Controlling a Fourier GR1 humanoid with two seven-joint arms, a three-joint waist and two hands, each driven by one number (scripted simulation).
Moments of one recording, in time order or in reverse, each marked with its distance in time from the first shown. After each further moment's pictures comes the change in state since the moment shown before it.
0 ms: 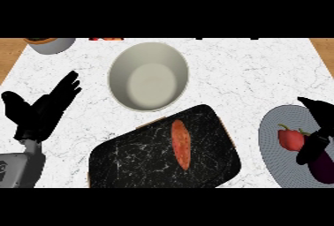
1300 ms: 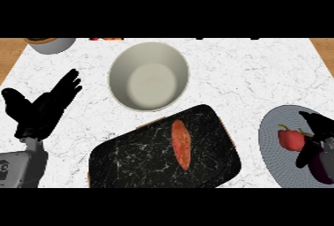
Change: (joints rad) left arm -0.017 -0.064 0.064 -0.025 -0.062 -0.048 0.048; right arm 0.003 0.133 -0.124 0.384 0.304 -0.042 -0.273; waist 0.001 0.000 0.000
